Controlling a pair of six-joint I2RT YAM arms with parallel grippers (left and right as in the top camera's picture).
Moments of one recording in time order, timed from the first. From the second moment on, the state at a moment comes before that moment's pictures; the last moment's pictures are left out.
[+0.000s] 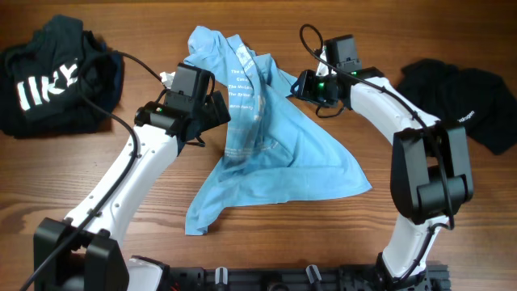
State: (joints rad) left arm -0.33 1.53 1.12 -0.67 -0.14 -0.64; right arm 0.25 2.02 1.36 -0.39 -0.32 0.51
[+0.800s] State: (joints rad) left arm -0.33 1.54 1.12 -0.72 -0.15 -0.64; right arm 0.37 2.11 1.36 -0.28 -0.16 0.89
